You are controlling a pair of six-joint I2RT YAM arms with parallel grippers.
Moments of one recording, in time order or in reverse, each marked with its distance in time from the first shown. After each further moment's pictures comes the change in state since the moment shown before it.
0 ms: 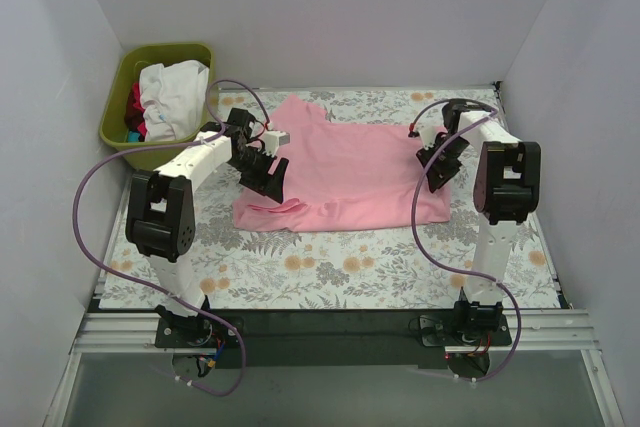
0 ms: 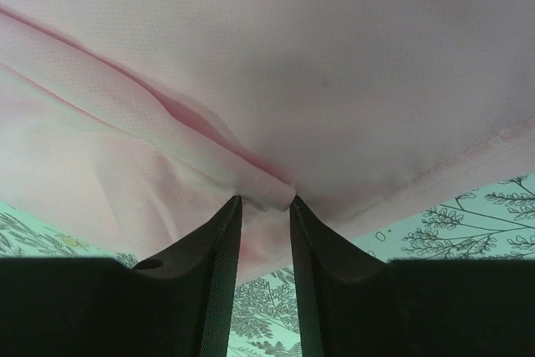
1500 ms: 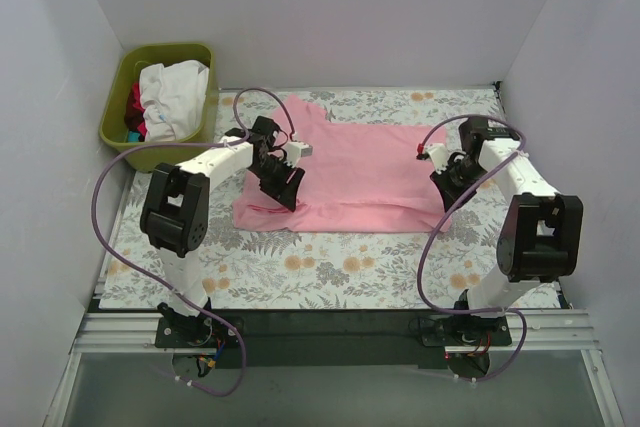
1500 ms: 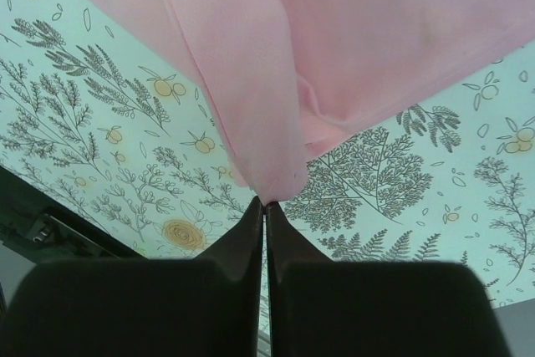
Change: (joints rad) left arm -0.113 0.071 -0.003 0.055 -0.007 0.016; right arm -0.006 -0.505 -0.391 -0.059 -0.019 -0.117
